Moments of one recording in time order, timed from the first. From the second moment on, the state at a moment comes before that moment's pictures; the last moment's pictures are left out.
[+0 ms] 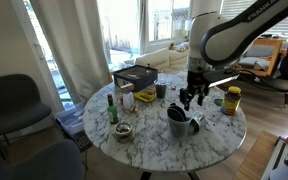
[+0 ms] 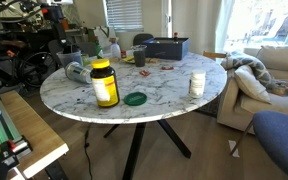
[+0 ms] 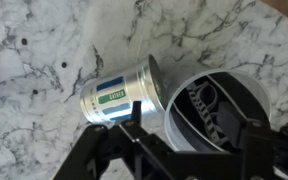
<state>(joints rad) 0.04 -0.40 0.16 -2.75 0.06 2.36 0.33</state>
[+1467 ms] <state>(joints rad) 0.05 -0.19 0.17 -2.75 0.05 2.57 0.40</state>
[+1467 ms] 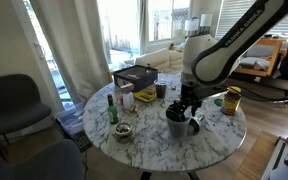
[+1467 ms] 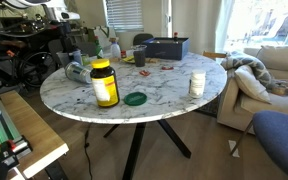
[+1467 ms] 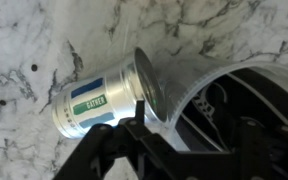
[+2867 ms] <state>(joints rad) 0.02 -0.27 0.13 -2.74 0.06 2.60 0.41</state>
